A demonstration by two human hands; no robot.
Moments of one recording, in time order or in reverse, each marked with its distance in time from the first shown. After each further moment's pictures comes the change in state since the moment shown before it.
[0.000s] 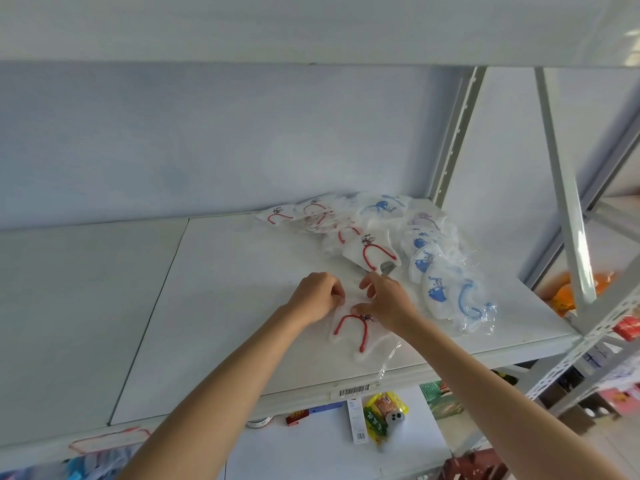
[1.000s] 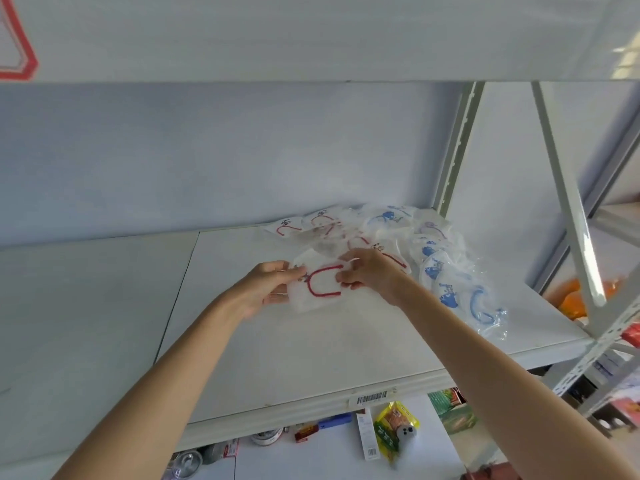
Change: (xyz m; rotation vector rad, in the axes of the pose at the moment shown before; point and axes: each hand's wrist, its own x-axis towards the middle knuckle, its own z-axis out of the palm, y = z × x) left_hand -0.033 -0.058 -0.087 -0.972 -0.064 -0.283; right_hand 0.023 -0.068 -0.026 0.723 -0.158 0.035
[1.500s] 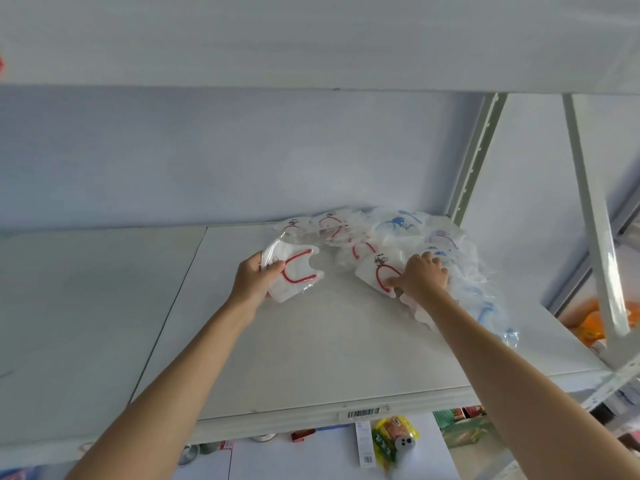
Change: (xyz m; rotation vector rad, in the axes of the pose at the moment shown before) left_hand 0.012 -0.011 0.003 0.027 0.474 0.236; right_hand 0.046 0.048 -0.070 -1.028 0.404 0.236
